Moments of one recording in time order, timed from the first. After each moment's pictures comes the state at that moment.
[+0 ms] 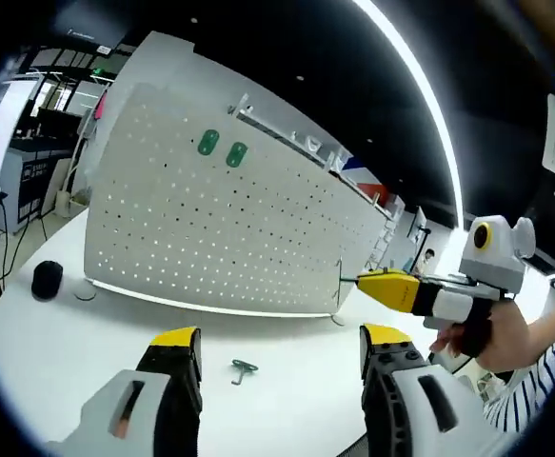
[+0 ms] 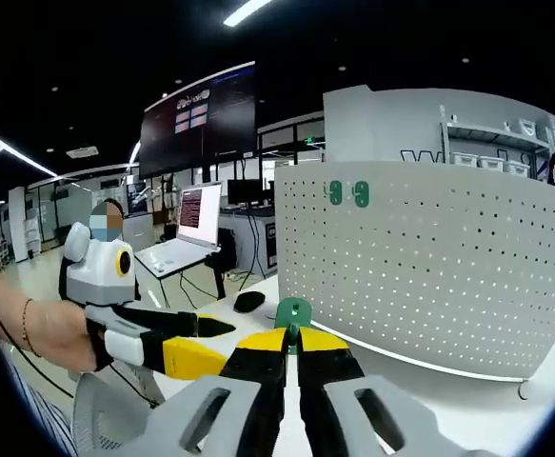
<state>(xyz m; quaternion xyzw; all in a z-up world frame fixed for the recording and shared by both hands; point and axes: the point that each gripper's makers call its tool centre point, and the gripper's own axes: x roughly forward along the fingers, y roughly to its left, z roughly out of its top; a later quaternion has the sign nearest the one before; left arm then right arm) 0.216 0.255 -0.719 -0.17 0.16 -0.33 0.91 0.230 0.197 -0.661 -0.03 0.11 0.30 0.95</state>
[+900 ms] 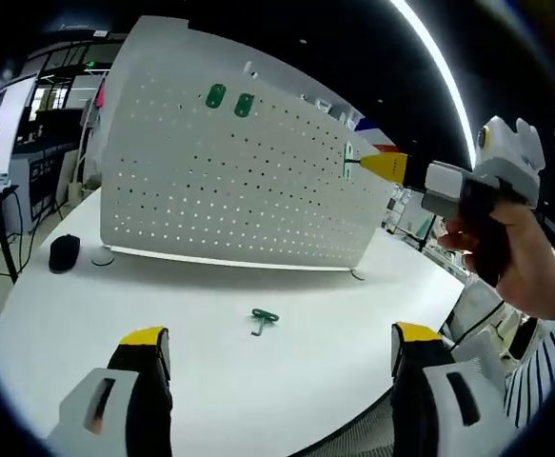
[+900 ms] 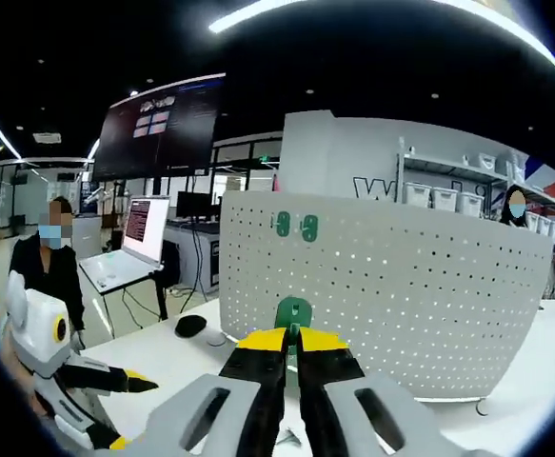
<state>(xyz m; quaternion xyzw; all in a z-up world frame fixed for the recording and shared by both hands) 0.205 0.267 -0.763 -0.12 0.22 -0.29 0.92 0.275 0.173 -0.622 -0.06 0.04 0.16 0.99</state>
